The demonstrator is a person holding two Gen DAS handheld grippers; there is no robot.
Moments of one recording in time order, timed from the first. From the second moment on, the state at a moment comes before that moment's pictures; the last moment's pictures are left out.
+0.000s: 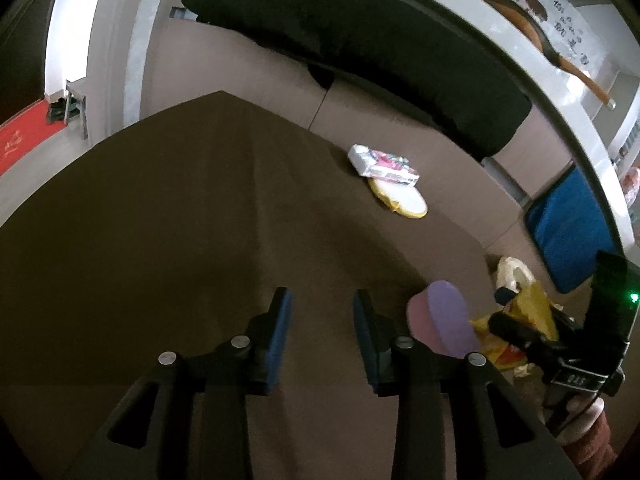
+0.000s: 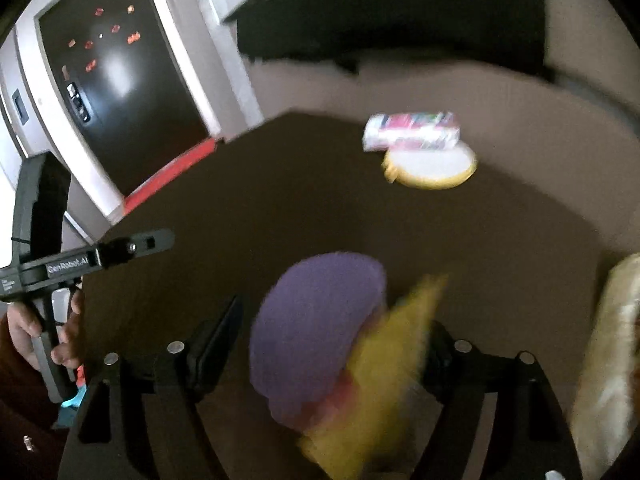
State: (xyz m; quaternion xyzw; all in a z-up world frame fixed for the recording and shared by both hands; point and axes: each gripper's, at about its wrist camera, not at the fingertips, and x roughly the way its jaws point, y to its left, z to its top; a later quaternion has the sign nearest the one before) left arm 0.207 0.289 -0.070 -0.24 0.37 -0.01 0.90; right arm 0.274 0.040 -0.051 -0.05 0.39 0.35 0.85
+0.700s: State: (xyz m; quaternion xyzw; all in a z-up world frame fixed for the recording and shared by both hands) left arm 0.215 0.139 -0.054 -0.11 0.41 -0.11 0.90; right arm 0.242 -0.099 -0.083 0.07 0.42 0.23 0.88
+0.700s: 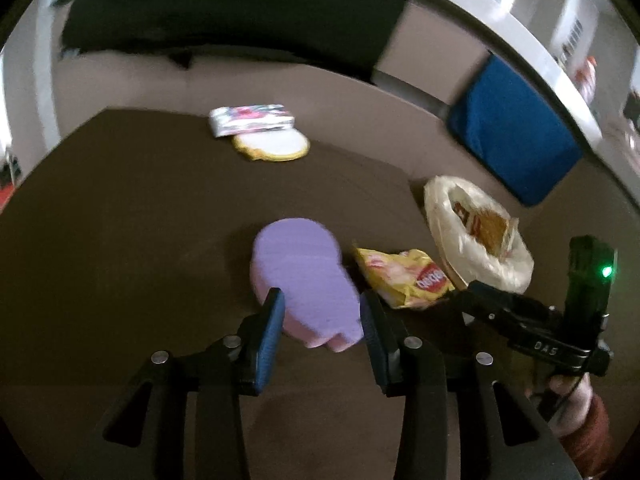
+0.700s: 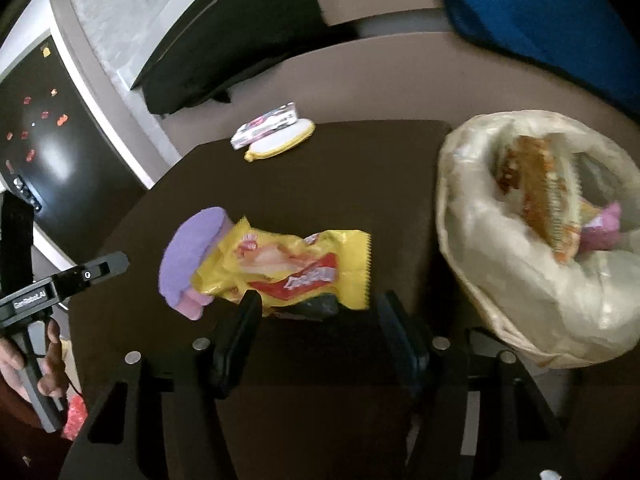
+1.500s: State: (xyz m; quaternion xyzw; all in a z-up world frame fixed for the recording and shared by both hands) left arm 0.246 0.169 -0.084 -0.11 0.41 -0.03 0.90; right arm 0.234 -0.056 -0.075 -0.08 0.35 0.32 0.88
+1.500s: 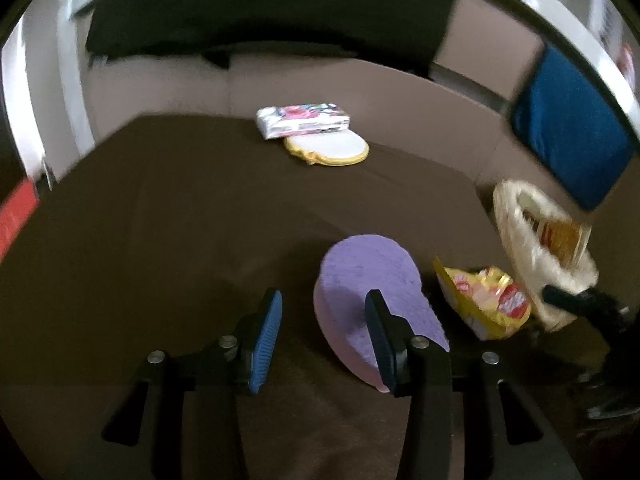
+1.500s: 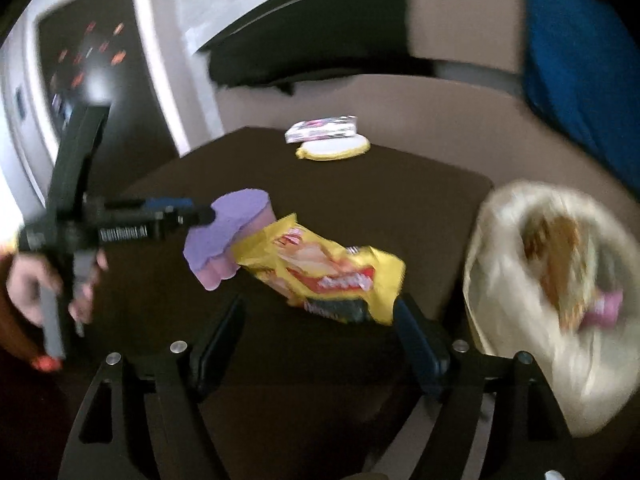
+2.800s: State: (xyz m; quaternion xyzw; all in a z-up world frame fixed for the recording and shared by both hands) left arm 0.266 0.117 -0.089 -0.09 0.43 -0.03 0.90; right arm 0.251 -0.115 -0.063 0.08 0.36 0.26 0.89
